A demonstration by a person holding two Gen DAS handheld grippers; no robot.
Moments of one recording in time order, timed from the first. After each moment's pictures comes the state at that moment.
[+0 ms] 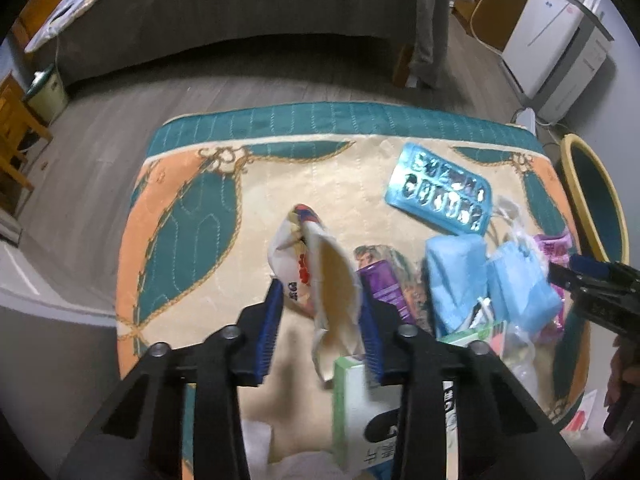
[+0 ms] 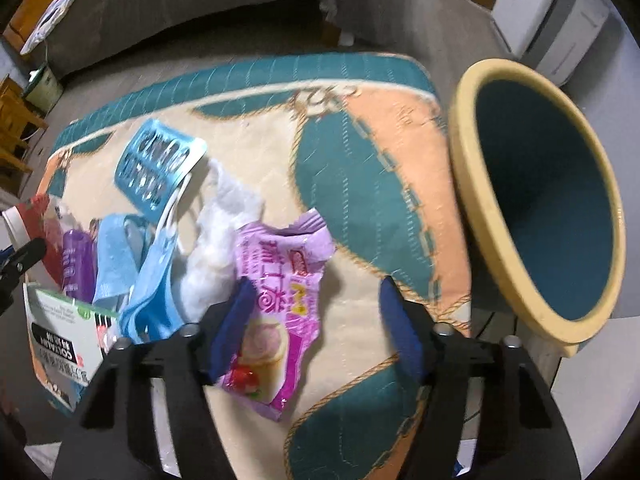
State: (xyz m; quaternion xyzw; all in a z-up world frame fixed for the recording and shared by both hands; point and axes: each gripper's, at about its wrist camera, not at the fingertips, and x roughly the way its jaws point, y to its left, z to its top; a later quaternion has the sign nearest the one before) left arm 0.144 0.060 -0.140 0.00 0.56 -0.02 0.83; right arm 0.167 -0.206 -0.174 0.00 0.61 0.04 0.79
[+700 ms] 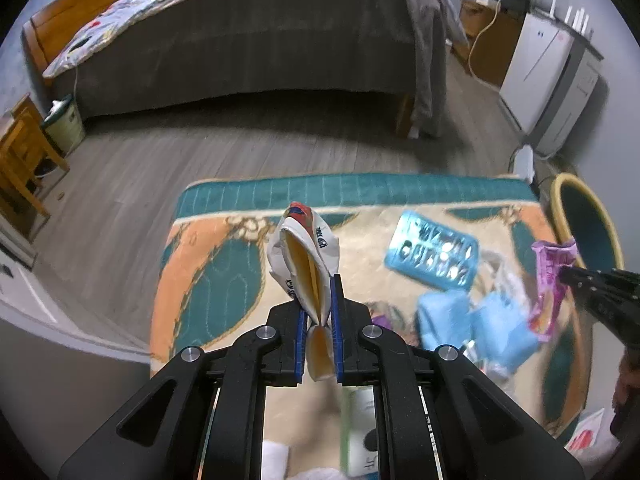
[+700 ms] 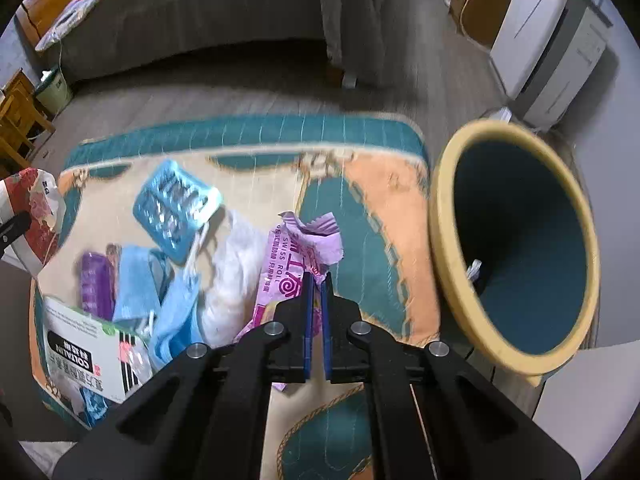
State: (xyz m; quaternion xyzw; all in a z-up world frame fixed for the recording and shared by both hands) left arm 0.146 0.060 -0.089 0.00 0.48 -0.01 0.88; right arm 0.170 -0.204 -0.123 -0.03 0.54 0.03 0.84
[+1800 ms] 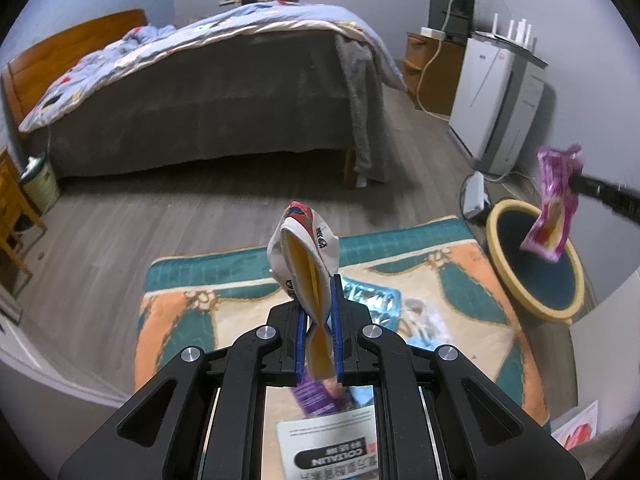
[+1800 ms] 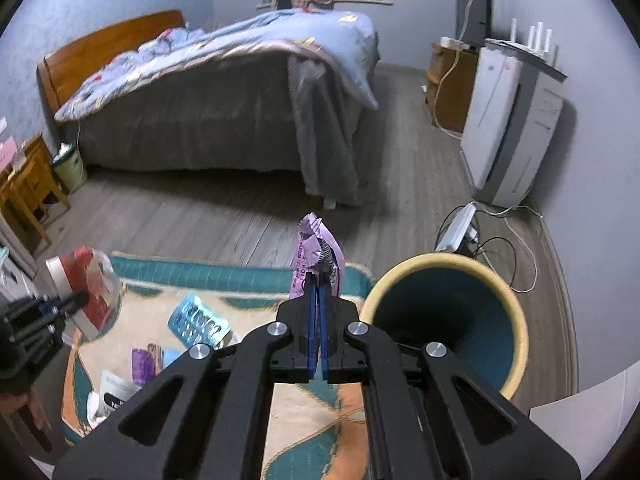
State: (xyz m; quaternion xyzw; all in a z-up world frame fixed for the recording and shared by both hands) left arm 0.136 0.004 -0.035 0.03 0.40 -0.08 0.91; right arm 0.161 -0.261 0.015 0.01 0.39 0.03 0.92
